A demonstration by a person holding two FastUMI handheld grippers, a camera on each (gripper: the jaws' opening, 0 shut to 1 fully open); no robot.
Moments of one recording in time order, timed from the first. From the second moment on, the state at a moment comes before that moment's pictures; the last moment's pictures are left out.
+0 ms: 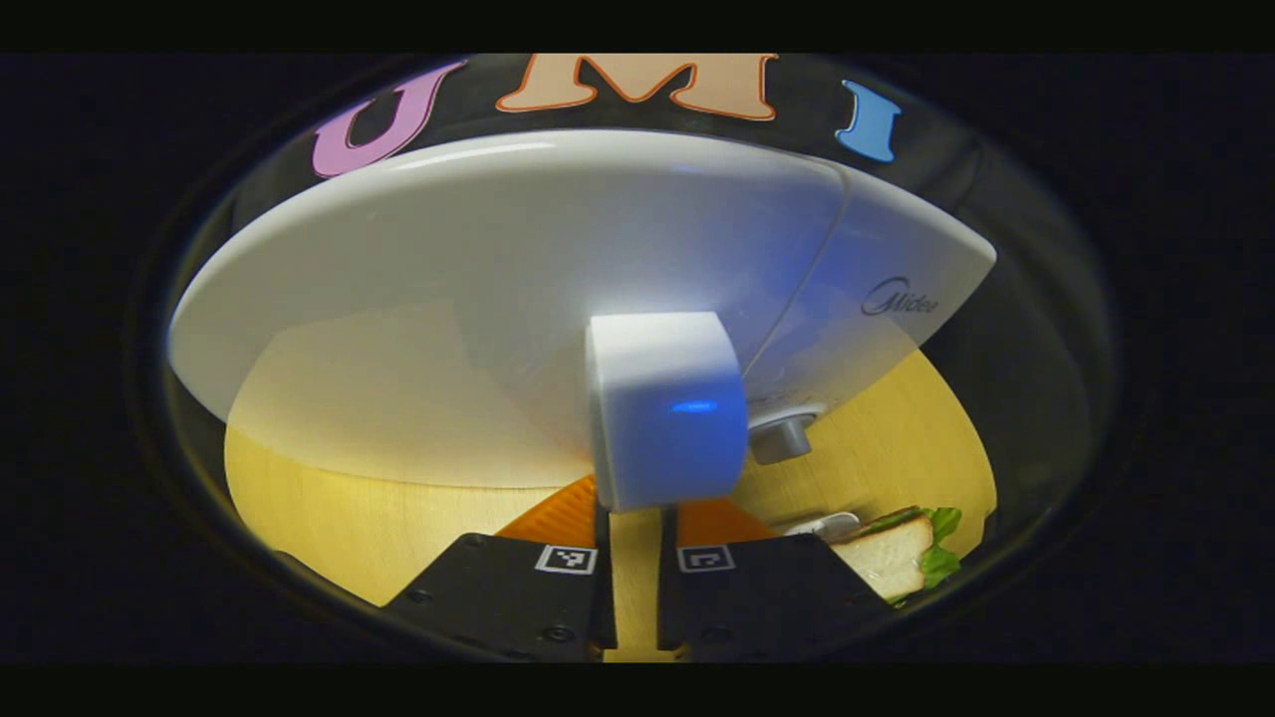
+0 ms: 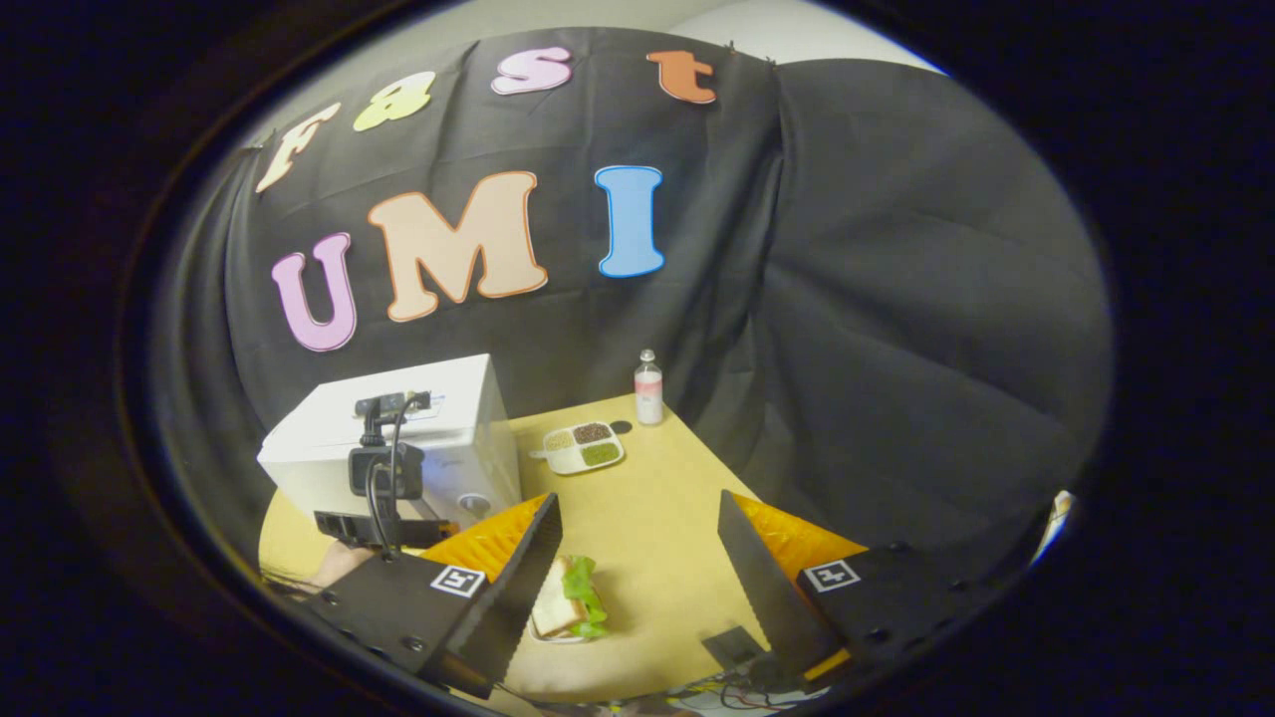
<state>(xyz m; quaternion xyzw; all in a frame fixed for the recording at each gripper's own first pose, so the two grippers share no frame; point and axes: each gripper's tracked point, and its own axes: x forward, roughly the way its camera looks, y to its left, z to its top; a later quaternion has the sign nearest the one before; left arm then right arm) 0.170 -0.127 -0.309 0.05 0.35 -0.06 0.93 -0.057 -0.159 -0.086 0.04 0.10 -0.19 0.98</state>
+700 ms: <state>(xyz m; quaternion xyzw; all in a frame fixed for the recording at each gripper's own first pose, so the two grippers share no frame) 0.169 -0.126 -0.306 0.03 0.30 -0.04 0.95 -0.092 -0.179 -0.088 0.02 0.08 -0.16 0.98</state>
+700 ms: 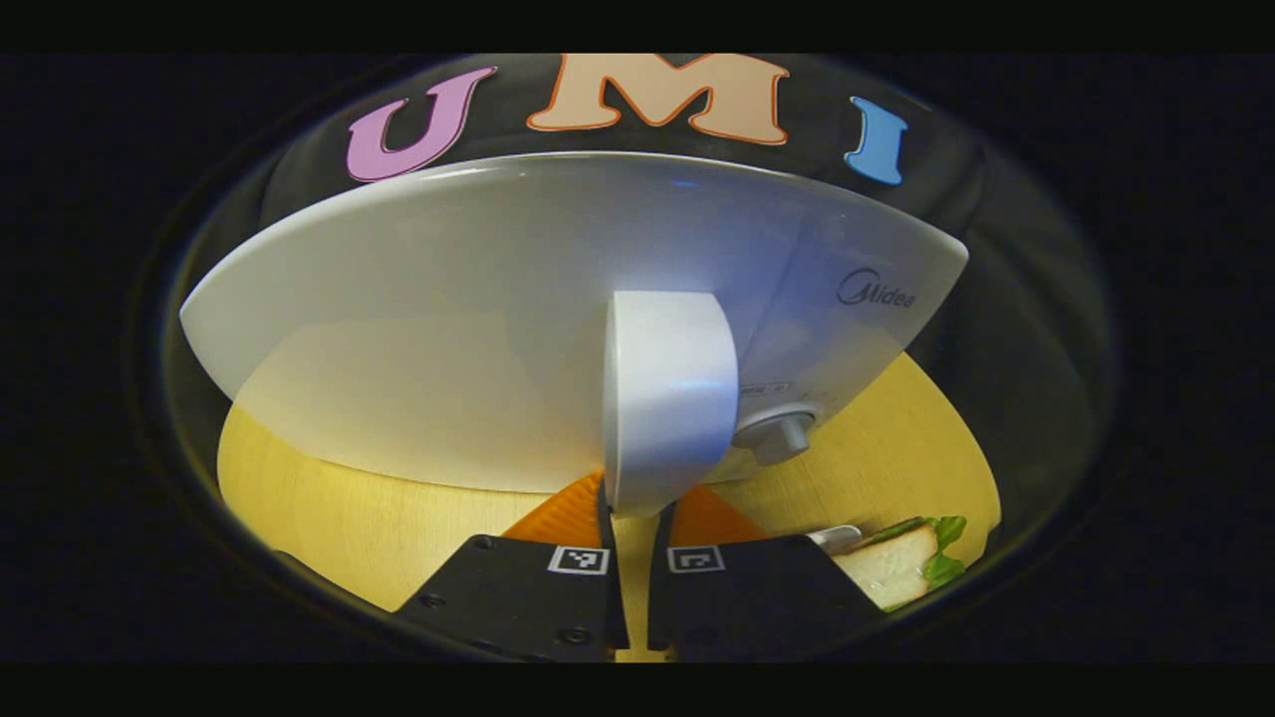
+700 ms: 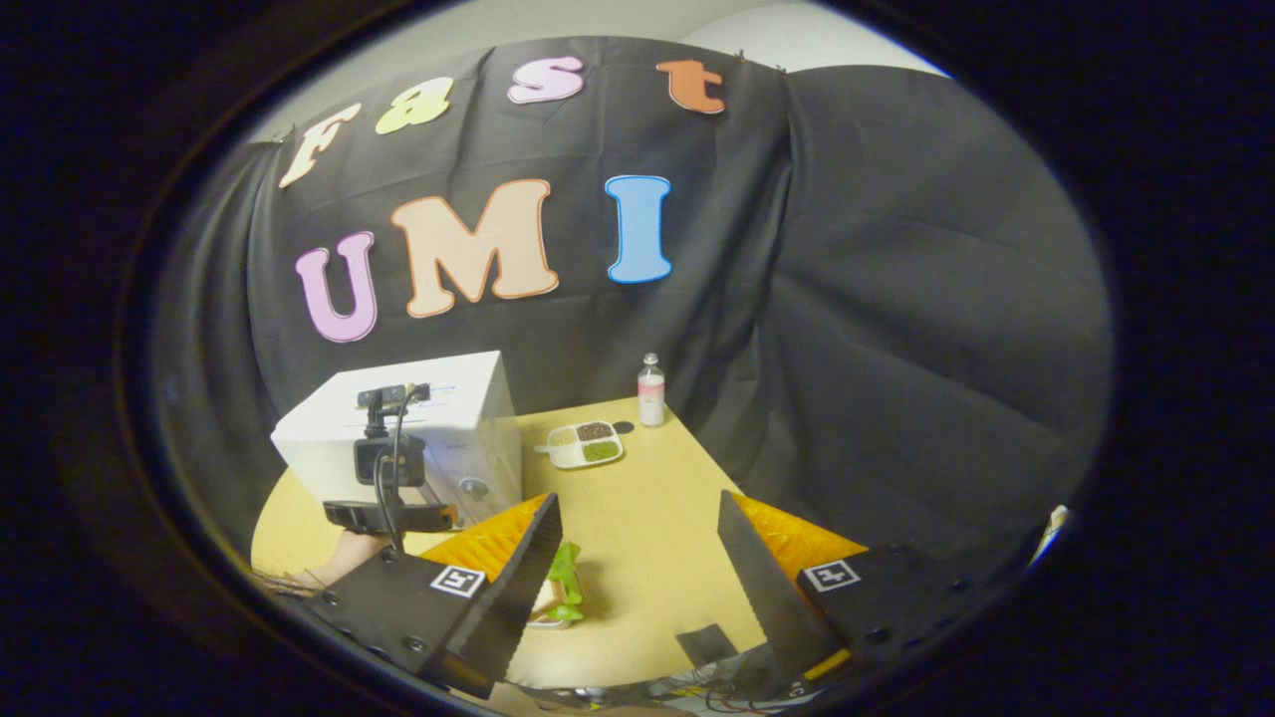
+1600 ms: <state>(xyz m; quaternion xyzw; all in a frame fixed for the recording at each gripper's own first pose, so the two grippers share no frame) 0.085 -0.105 -0.312 0.02 0.25 -0.01 0.97 -0.106 -0.191 -0.097 0.01 0.09 -0.10 0.99</state>
